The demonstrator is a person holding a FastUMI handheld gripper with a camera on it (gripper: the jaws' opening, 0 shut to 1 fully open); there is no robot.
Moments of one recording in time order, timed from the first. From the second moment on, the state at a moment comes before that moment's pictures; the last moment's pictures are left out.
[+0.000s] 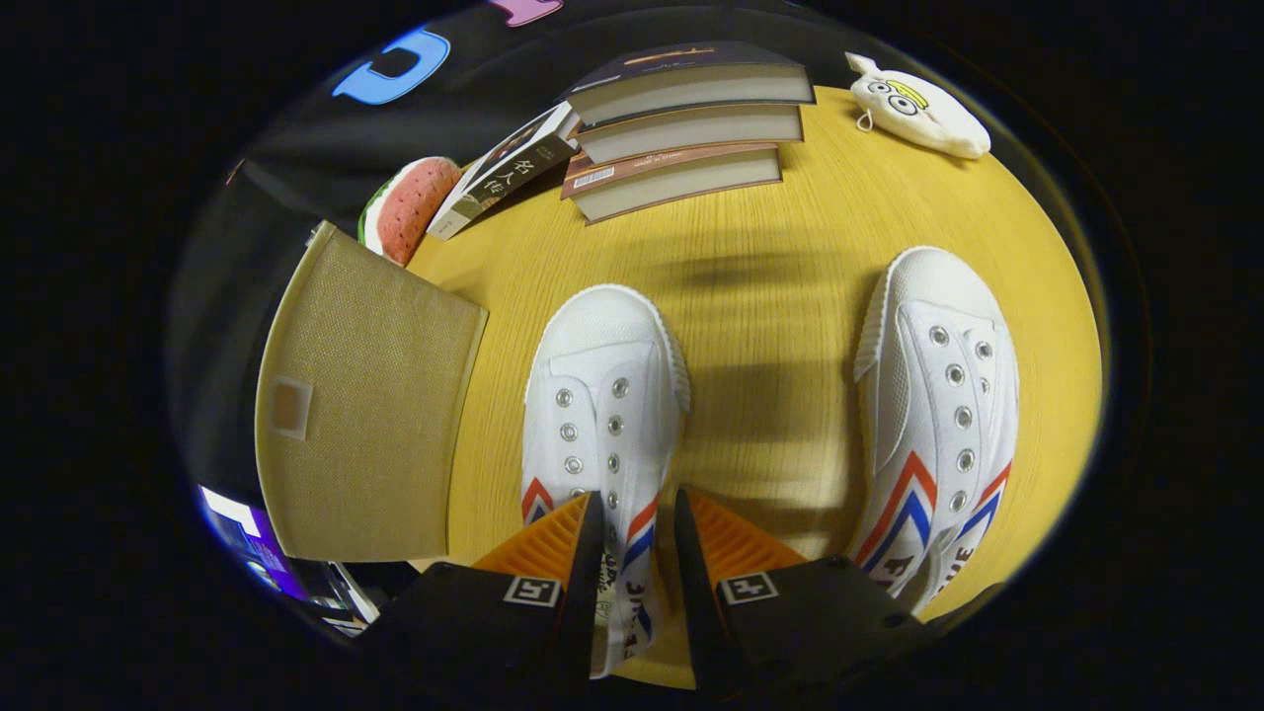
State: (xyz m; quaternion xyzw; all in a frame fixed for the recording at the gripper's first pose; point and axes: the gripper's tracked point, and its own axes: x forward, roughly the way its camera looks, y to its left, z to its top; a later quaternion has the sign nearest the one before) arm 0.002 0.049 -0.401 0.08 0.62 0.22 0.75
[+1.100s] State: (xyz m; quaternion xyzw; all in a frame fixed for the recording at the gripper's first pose) arm 0.004 0.059 -0.270 0.25 0.57 0.12 0.78
